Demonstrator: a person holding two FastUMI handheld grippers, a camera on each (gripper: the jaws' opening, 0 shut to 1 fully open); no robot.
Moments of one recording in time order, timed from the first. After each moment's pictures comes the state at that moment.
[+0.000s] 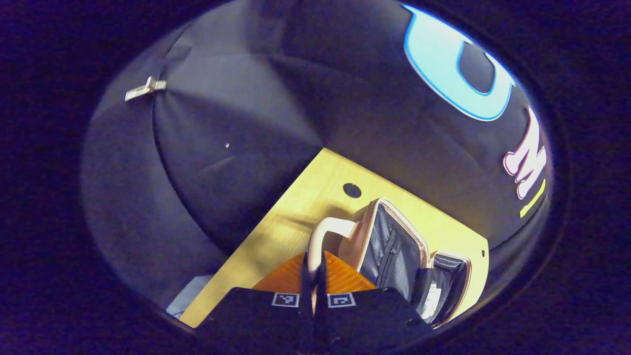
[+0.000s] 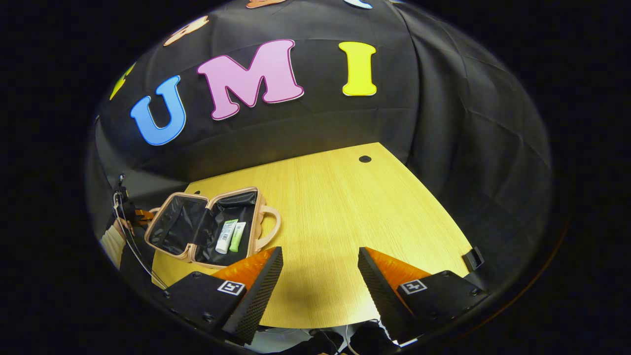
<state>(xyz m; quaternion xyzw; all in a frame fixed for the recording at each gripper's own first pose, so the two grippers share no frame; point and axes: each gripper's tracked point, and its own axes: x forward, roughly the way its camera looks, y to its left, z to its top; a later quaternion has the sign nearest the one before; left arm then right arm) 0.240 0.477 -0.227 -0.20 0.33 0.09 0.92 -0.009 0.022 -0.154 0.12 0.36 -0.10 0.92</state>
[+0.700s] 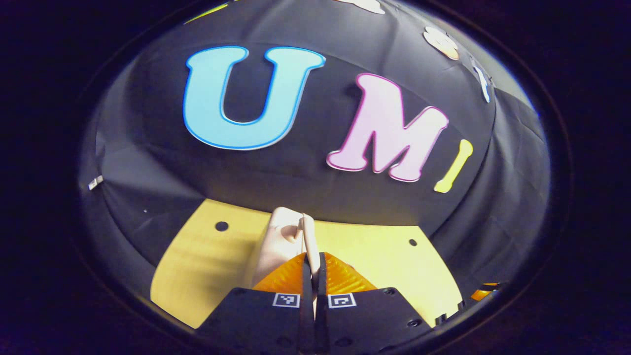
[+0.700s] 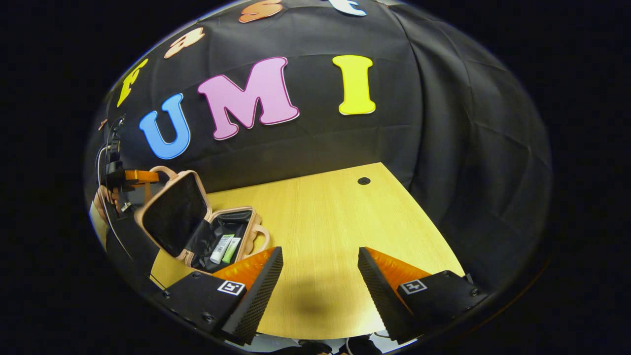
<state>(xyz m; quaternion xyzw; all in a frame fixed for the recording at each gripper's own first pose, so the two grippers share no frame) 0.203 0.139 -0.049 -0.14 0.23 -0.11 0.96 0.011 -0.058 -0.136 0.12 0.31 -0.06 0.94</state>
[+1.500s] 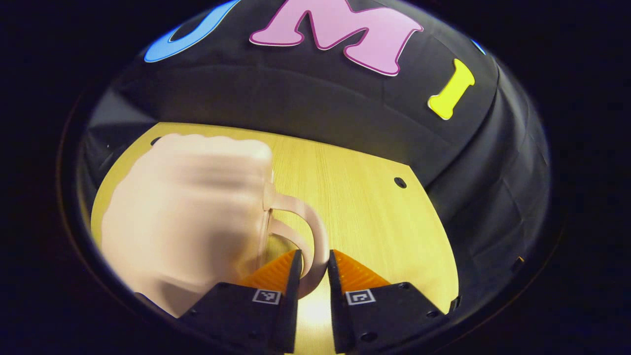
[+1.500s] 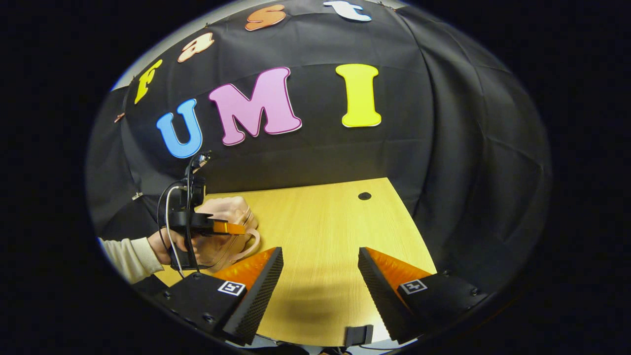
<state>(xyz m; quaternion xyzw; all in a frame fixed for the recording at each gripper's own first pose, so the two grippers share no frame) 0.193 -0.059 -0.242 -0.16 0.37 -0.10 0.91 0.016 -0.108 -0.129 0.09 0.26 0.02 0.96</state>
